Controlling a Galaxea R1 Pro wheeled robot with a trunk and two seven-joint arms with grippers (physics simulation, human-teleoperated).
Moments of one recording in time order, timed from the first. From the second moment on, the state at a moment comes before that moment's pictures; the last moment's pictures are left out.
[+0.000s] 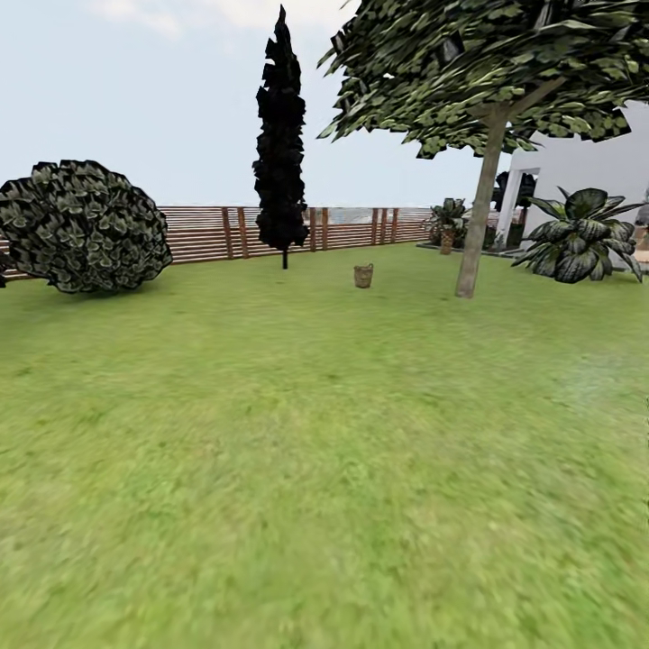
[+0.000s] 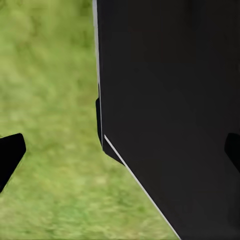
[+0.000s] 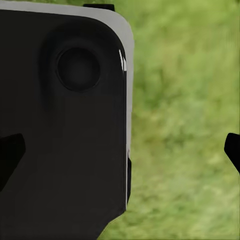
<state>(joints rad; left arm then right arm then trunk) 0.08 0.04 0.00 0.00 0.00 0.00 -0.01 -0.03 -0.06 0.00 0.00 0.00 -0.01 0.00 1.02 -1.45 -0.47</state>
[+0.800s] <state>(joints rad) 0.08 0.04 0.00 0.00 0.00 0.00 -0.01 -0.03 -0.06 0.00 0.00 0.00 -0.01 0.00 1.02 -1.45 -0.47</state>
